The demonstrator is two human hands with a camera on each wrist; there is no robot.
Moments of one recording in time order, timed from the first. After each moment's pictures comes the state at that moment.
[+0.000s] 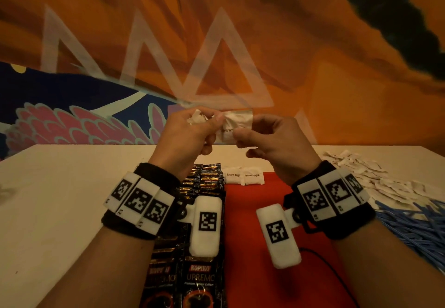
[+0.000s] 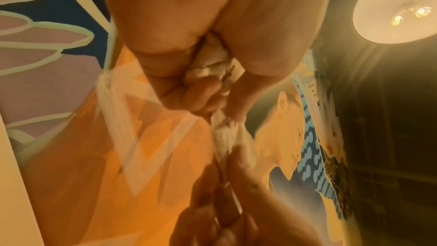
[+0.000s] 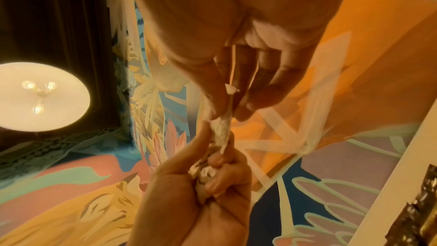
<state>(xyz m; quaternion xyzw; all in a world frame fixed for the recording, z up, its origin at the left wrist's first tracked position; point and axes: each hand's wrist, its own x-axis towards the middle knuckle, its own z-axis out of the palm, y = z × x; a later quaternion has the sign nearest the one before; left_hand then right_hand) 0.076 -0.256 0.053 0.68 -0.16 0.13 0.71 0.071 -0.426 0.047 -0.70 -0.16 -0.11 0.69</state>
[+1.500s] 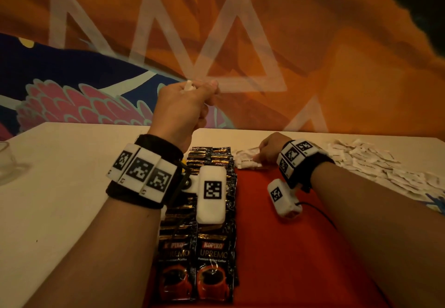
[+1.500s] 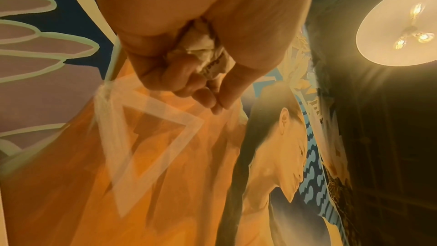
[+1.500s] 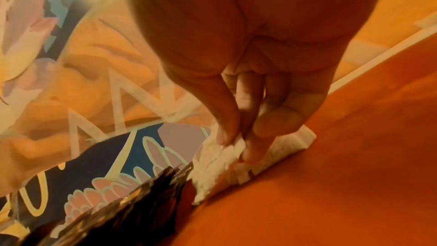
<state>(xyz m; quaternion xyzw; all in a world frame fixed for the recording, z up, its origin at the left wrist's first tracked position) 0.075 -0.238 0.065 0.67 -0.06 0.17 0.72 0.183 -0.445 -0.021 -0.94 0.04 0.07 0.33</state>
